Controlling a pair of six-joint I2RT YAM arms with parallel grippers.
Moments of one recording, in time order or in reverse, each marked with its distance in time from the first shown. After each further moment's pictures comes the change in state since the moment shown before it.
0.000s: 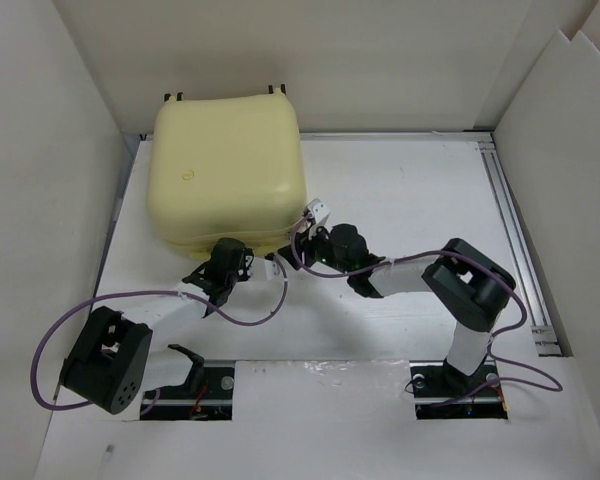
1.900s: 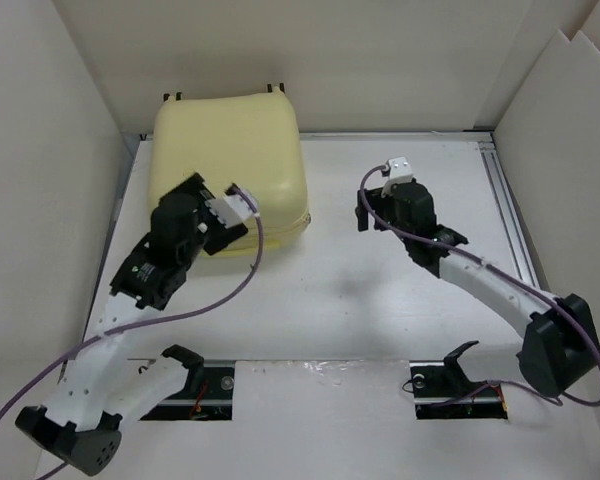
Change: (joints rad) left arm 0.002 -0.350 0.565 -0.652 0.106 -0.348; right arm -0.291 -0.477 0.064 -0.739 0.336 -0.104
